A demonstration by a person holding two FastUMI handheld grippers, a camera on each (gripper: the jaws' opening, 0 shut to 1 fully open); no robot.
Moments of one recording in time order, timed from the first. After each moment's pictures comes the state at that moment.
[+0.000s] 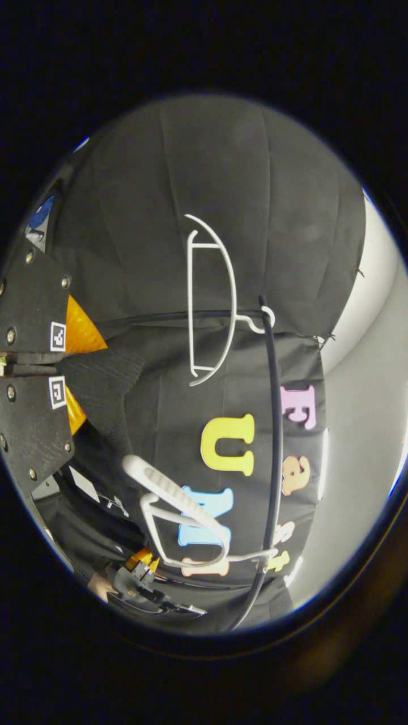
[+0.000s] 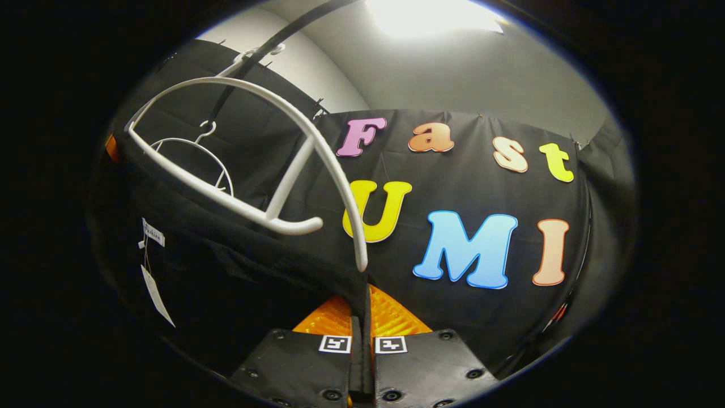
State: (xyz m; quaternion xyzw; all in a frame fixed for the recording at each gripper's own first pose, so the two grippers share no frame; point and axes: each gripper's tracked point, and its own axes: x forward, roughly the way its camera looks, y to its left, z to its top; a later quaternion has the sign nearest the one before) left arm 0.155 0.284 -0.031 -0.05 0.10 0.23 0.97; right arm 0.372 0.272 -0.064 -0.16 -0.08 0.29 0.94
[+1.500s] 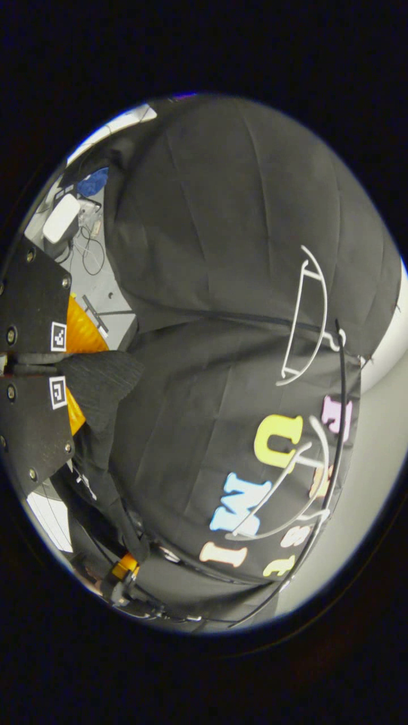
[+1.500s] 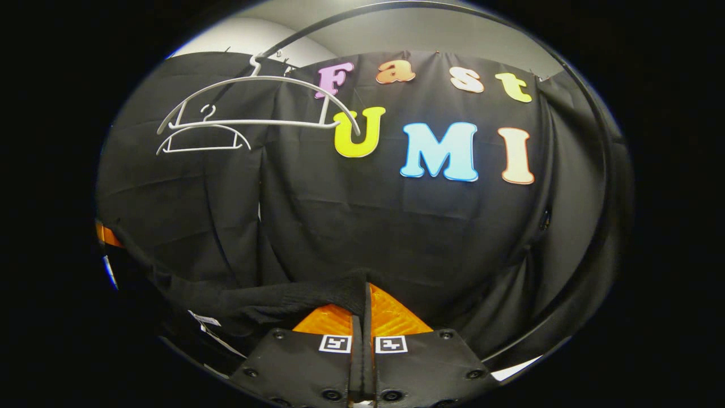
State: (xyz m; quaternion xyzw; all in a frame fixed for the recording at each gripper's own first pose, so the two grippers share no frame) left arm 0.048 0.168 -0.185 -0.14 0.22 0.18 0.95; right arm 0.177 0.142 -0.165 -0.11 0.16 0.23 0.95
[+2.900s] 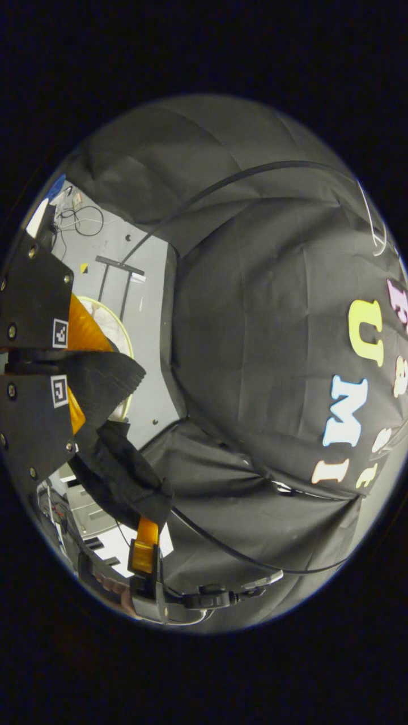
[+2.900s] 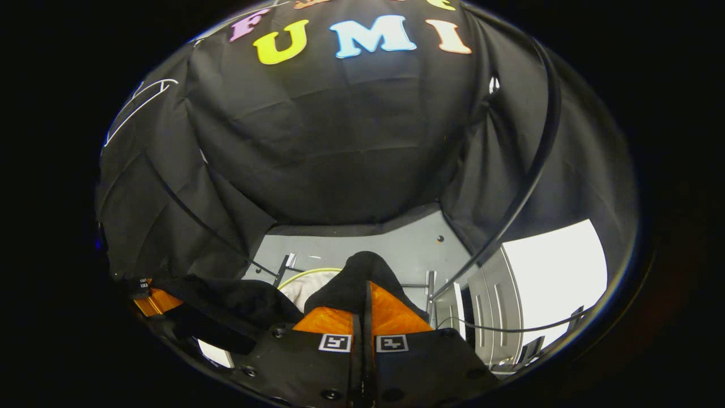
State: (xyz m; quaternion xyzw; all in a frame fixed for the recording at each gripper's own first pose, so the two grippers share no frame) left arm 0.132 0.066 -0.429 -0.06 0.37 -0.07 0.92; right arm 0.075 0.144 -0.397 0.00 0.43 0.05 0.90
